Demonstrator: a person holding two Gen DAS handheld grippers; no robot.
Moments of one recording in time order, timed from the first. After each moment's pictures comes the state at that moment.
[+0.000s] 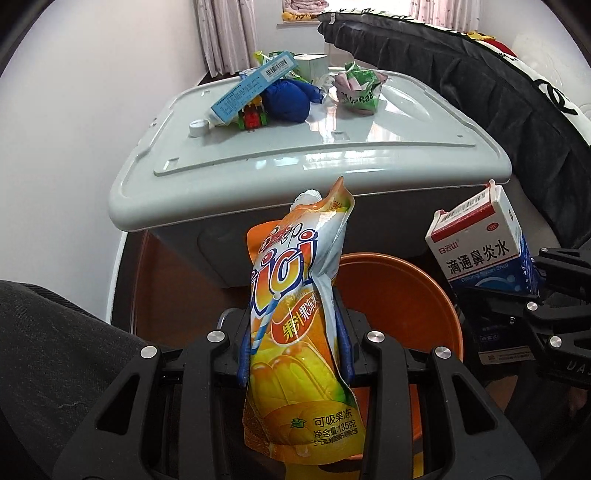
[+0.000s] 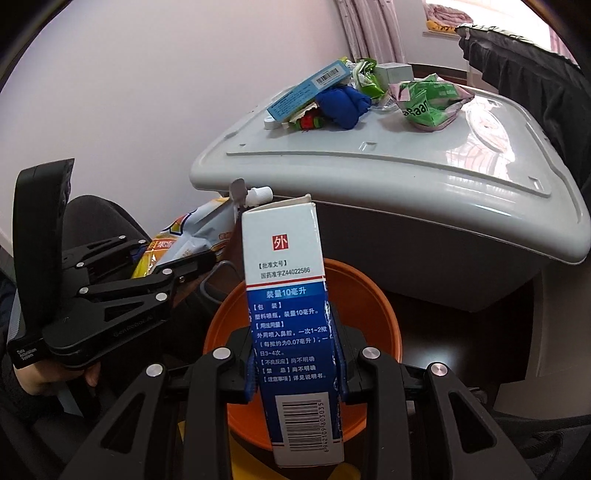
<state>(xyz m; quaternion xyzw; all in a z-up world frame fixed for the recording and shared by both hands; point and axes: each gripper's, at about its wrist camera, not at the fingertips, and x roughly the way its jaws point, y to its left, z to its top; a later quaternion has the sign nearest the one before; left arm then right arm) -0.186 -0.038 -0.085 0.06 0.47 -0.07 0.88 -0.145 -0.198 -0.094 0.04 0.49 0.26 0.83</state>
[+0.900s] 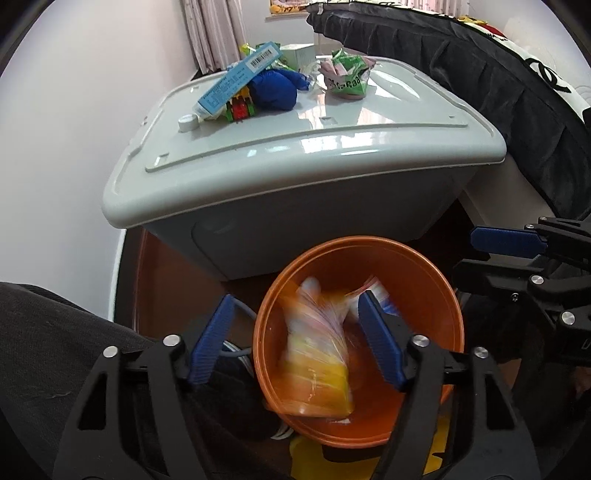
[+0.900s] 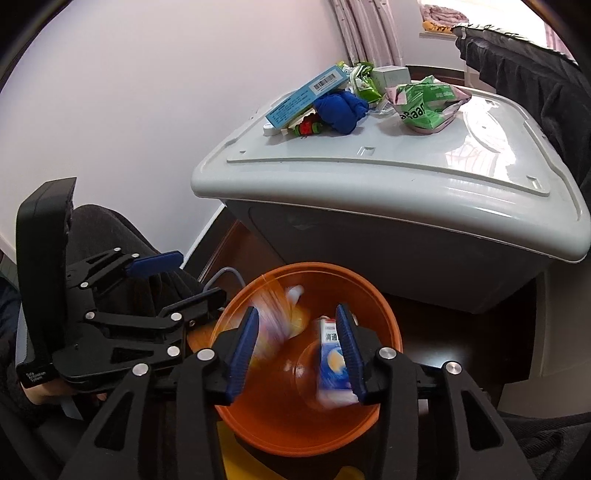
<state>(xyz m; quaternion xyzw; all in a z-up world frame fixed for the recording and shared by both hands) -0.193 -0.048 -0.088 0.09 0.48 -0.08 0.87 -0.144 -0.202 -0.090 0.05 0.48 0.26 0.84</state>
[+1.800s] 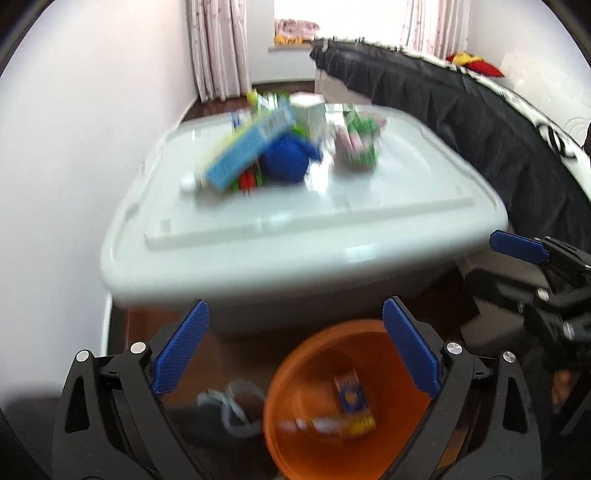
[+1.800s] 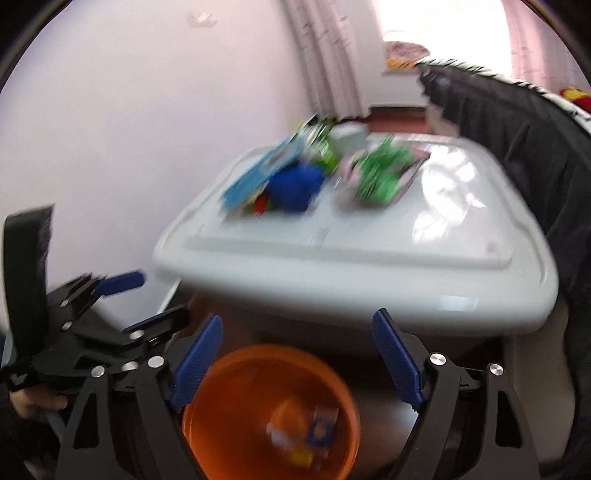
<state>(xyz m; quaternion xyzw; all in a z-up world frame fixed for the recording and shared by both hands) -0.116 -0.037 -0.044 0.05 0.42 -0.10 0.90 -0.080 -0.221 -0.048 0.08 0.40 0.17 0.90</state>
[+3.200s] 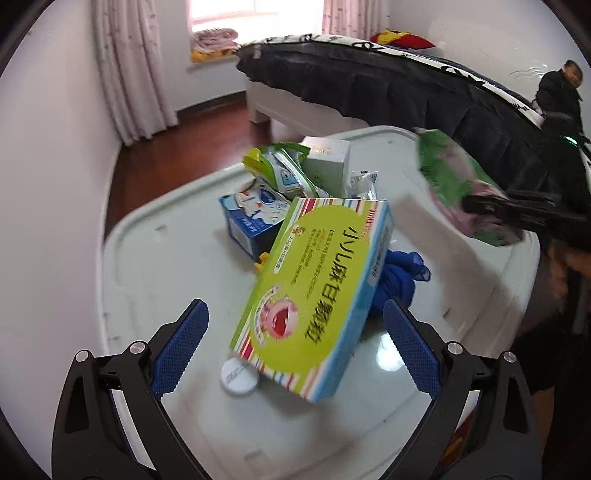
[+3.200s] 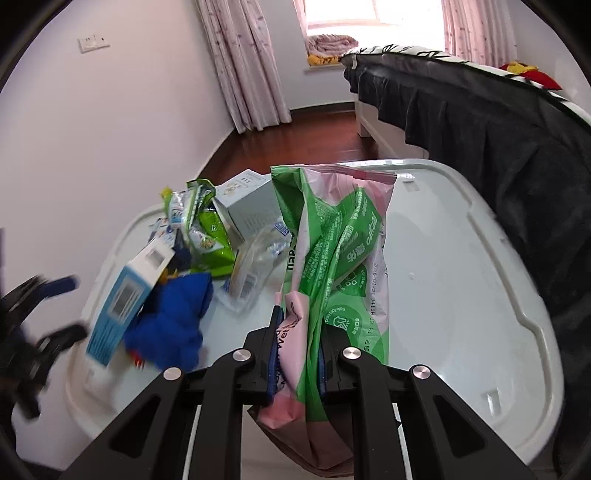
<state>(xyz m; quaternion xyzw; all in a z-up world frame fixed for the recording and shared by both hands) 0.111 0.018 -0.047 0.12 0.41 -0.27 0.86 0.094 -0.237 -0.059 0.11 0.41 0.04 0.90</state>
